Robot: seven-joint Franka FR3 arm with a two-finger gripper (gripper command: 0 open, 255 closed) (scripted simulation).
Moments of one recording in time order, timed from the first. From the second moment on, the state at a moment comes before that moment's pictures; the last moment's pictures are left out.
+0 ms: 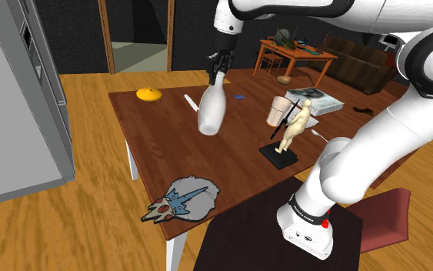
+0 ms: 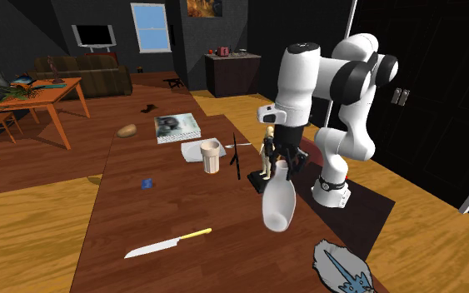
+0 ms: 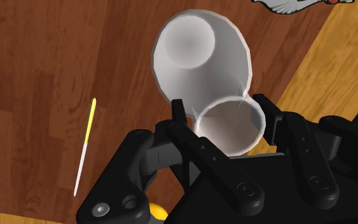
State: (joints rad) arm 0.14 -0.24 -0.06 -1.96 -0.04 1.74 0.05
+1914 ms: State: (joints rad) arm 0.14 -0.19 -0.07 -2.27 -0.04 2.10 0.05
